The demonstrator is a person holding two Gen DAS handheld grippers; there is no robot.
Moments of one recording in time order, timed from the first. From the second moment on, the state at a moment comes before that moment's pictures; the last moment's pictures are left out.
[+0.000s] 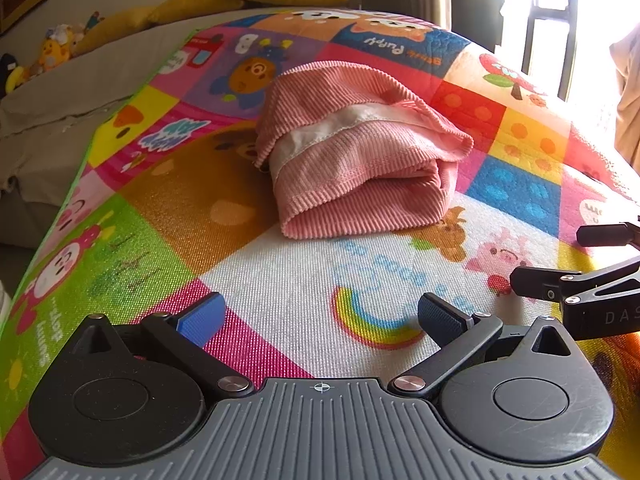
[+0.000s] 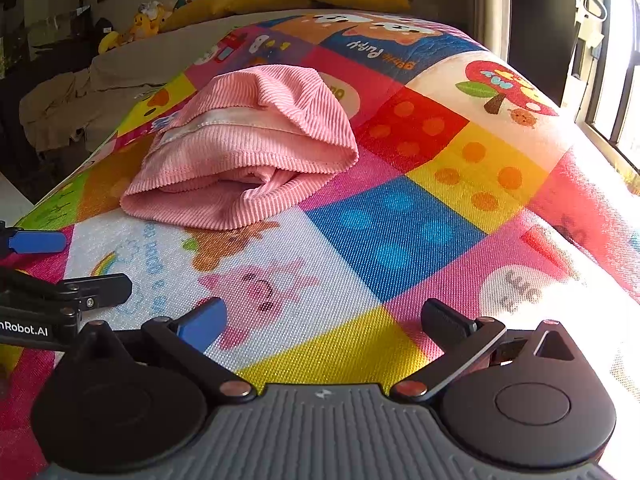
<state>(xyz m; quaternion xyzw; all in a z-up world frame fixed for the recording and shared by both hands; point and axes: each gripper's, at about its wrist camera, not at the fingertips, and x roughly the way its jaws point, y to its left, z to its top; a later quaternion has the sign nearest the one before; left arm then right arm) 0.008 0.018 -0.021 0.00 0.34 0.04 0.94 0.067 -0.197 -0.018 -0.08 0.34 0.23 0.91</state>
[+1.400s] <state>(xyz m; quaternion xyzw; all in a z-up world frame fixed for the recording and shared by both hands) 0.010 0.014 -0.020 0.00 0.35 0.04 0.94 0.065 -0.197 -0.017 -0.08 0.33 0.22 0.91</state>
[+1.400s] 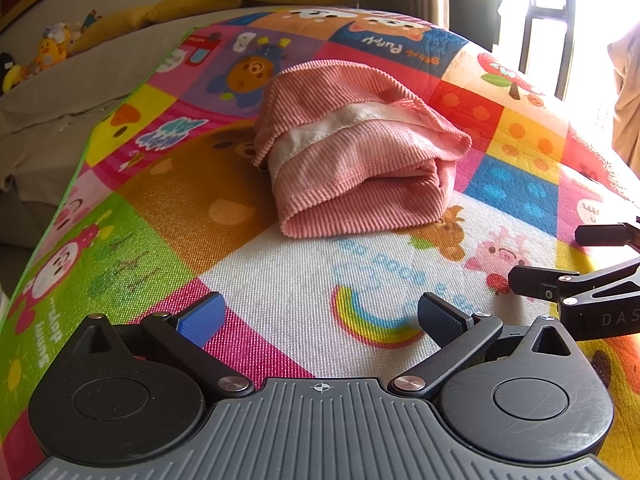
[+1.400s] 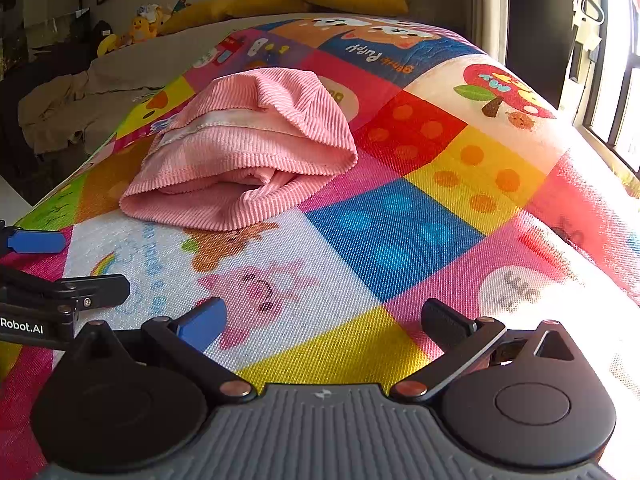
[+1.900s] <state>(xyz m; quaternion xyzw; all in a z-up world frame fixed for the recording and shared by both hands) 0.013 0.015 -0.018 0.00 0.37 0.04 0.93 0.065 -0.196 -0.017 -0.08 0.33 0.22 0.91</state>
